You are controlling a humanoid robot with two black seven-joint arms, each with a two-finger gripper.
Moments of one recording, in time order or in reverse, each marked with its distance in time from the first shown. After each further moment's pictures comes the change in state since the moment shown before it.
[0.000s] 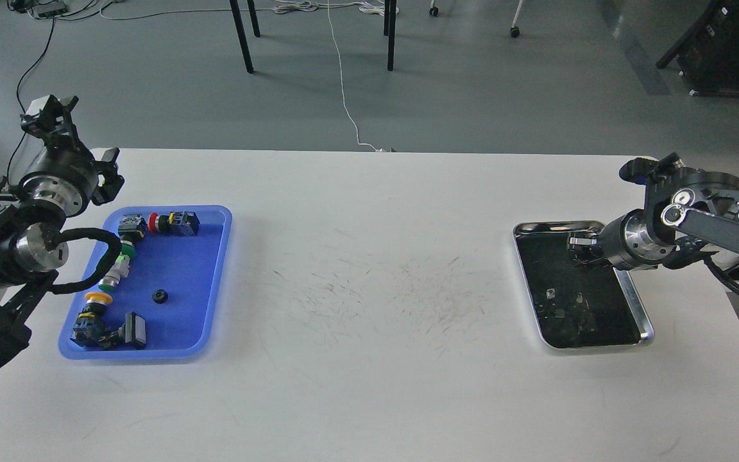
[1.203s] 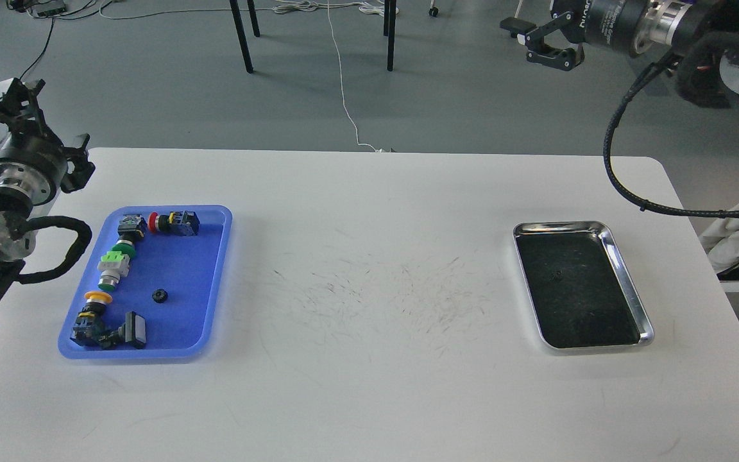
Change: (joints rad) left arm -0.007 0.114 -0.028 -0.025 0.001 -0.017 0.020; right arm -0.153 0.134 1.222 -0.069 0.550 -0.058 0.013
